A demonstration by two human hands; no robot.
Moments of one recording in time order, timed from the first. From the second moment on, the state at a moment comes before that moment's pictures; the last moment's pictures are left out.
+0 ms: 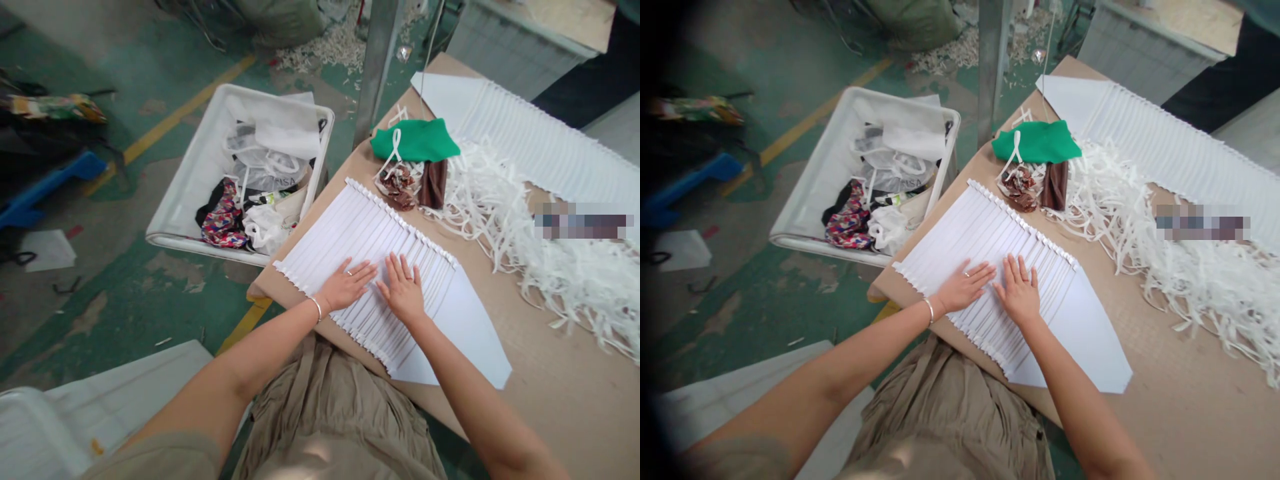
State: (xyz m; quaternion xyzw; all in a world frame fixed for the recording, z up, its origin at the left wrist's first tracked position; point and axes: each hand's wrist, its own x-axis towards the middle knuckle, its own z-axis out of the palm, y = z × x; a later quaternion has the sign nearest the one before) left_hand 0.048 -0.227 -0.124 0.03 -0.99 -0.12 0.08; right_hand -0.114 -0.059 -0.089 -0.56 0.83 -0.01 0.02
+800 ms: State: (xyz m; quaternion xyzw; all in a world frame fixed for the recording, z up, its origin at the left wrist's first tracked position) left_hand 0.022 -0.178 -0.118 0.00 -0.99 -0.14 0.09; right_hand -0.152 0.014 -0.076 -0.49 0.87 0.03 0.02
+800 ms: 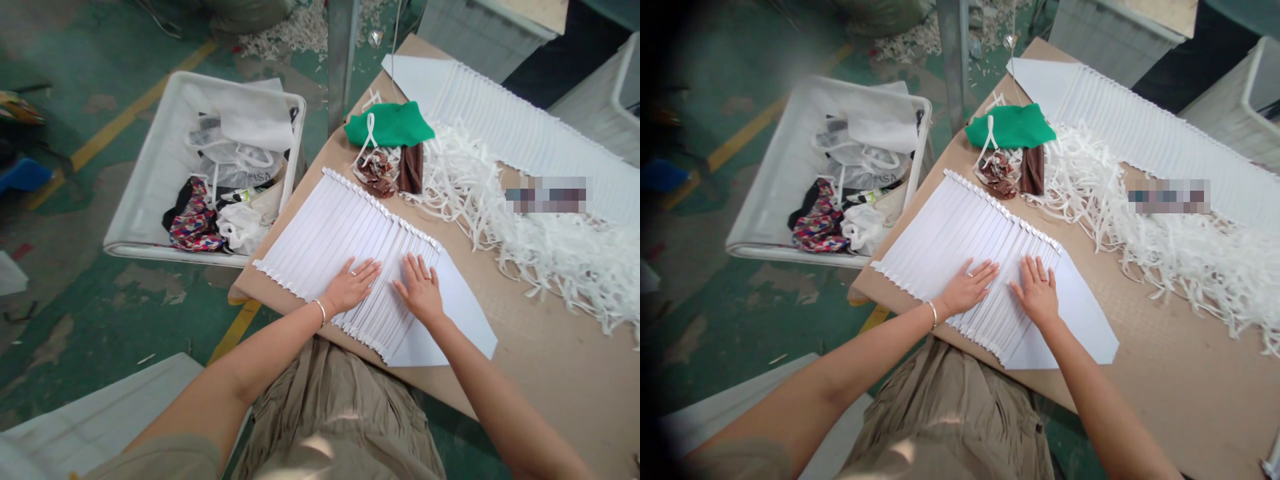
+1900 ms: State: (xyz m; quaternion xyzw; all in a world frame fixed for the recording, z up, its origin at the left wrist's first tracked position) left_hand -0.001 -0.129 -0.119 0.05 -0.99 -0.11 0.07; right_hand -0.169 0.069 -0.078 -0.52 0.85 -0.02 0.05
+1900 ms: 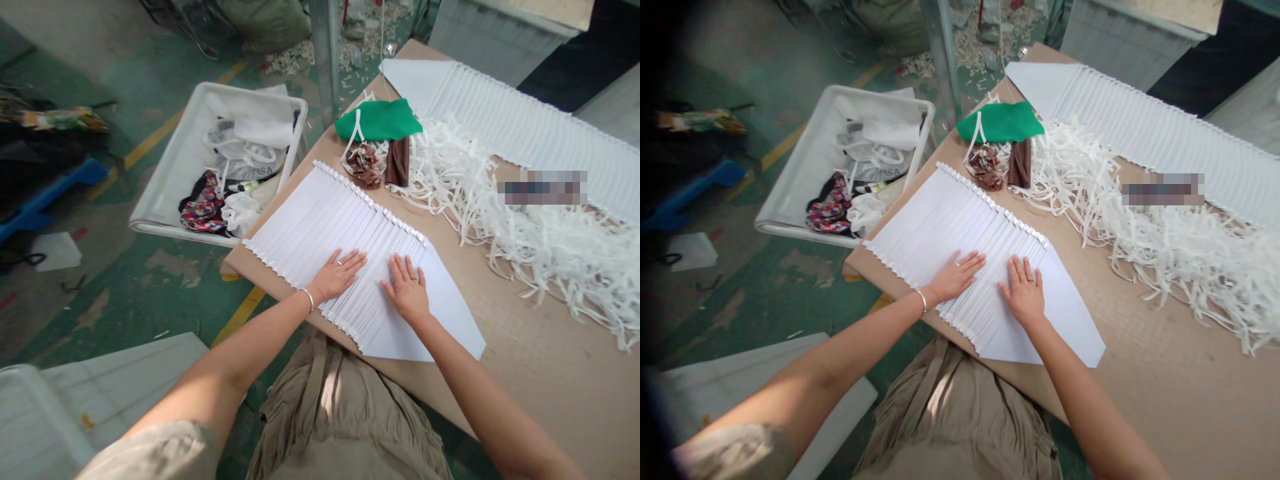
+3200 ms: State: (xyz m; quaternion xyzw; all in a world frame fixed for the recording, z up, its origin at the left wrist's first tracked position) left_hand -0.004 -0.109 -0.118 0.09 -0.99 -0.12 0.07; right_hand -0.177 0.086 -0.085 -0.55 0.83 -0.03 0.03
